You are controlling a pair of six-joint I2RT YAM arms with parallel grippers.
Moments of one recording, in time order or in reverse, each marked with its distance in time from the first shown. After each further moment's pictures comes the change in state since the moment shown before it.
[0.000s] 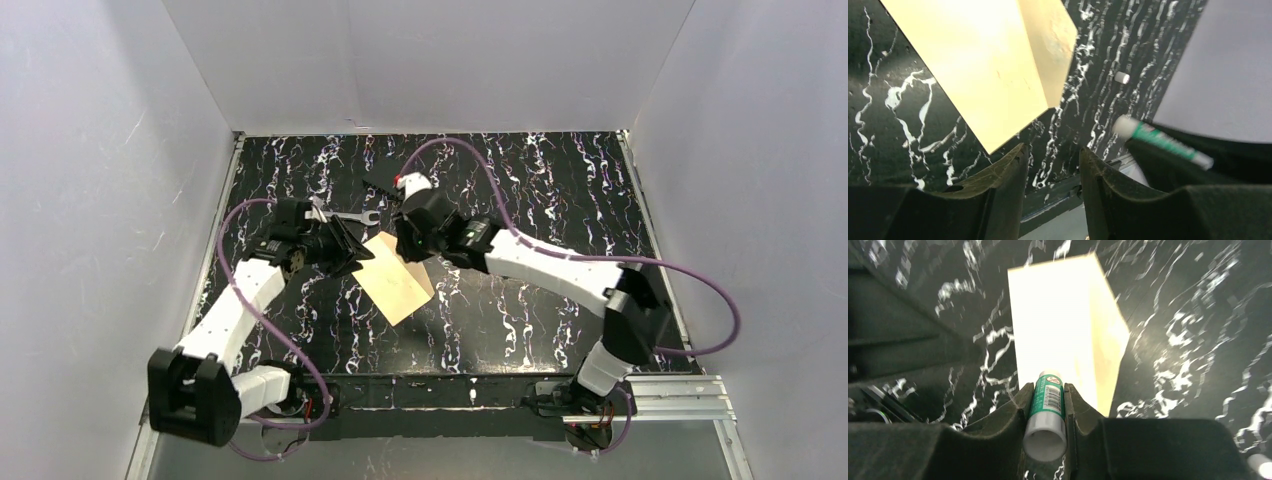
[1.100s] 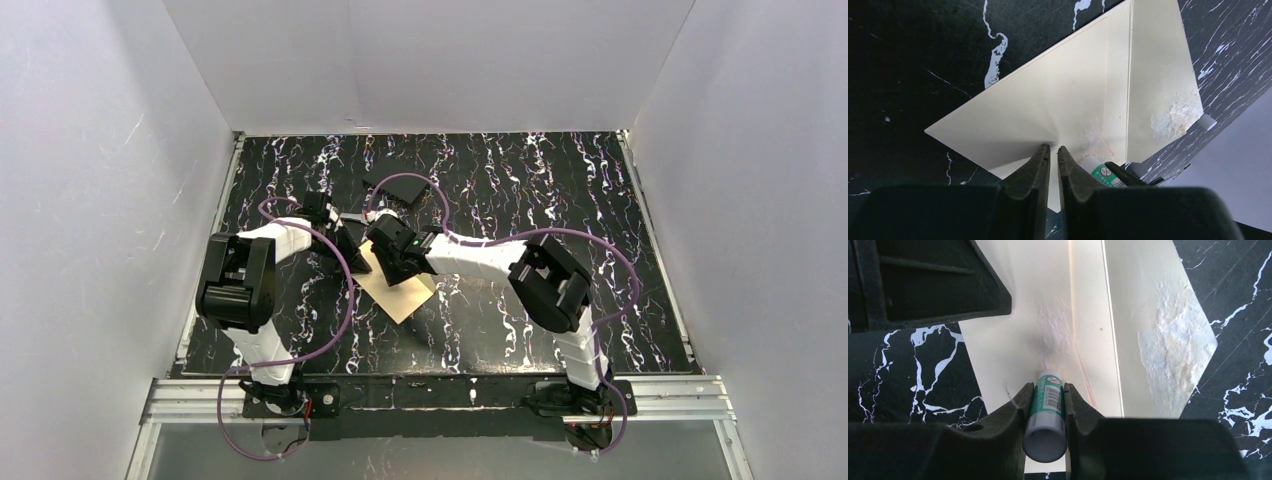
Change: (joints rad) left arm 0.059 0.653 0.105 0.134 0.010 0.203; right arm 0.026 0.454 0.134 -0.040 -0.072 0.020
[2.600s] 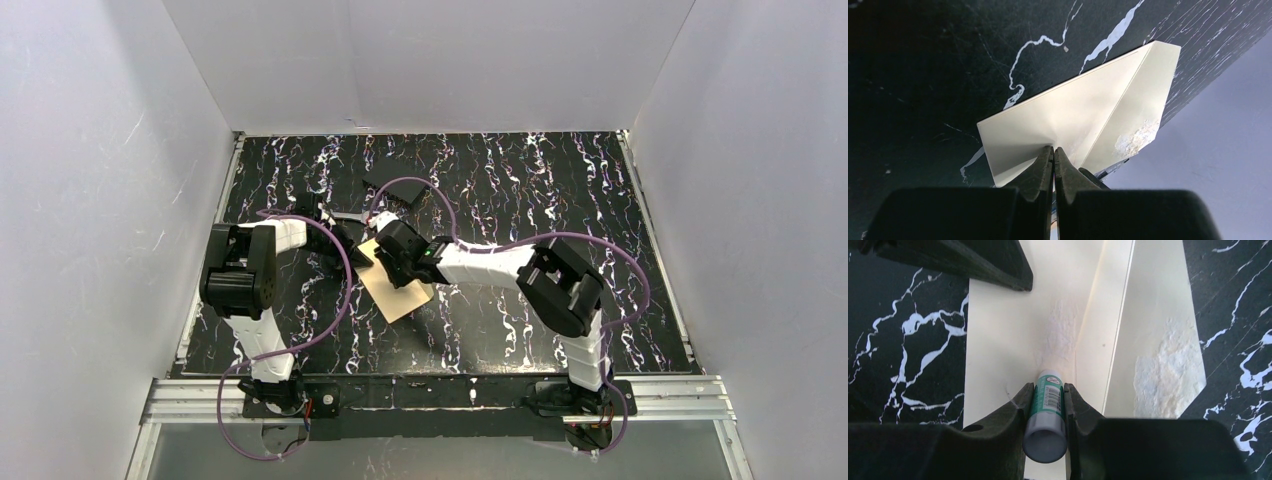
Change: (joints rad) left arm 0.074 0.095 0.016 0.084 0.136 -0.161; right arm 0.003 -0.079 -0.186 0.223 0.004 -0.146
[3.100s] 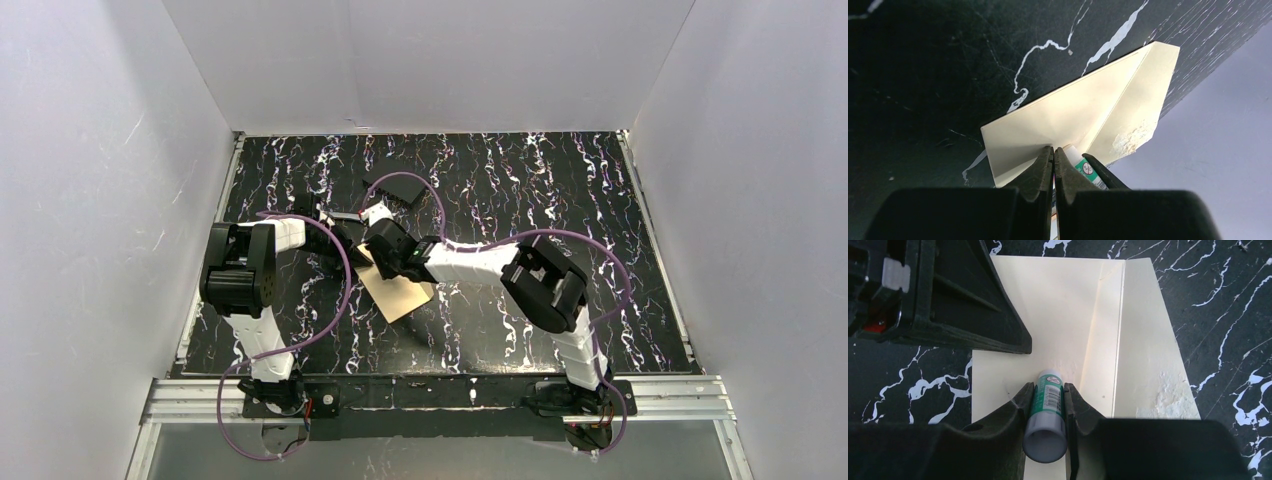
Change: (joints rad) left arm 0.009 0.011 -0.005 0.010 0.035 -0.002; right arm 0.011 0.115 0.131 0.044 0.130 0.040
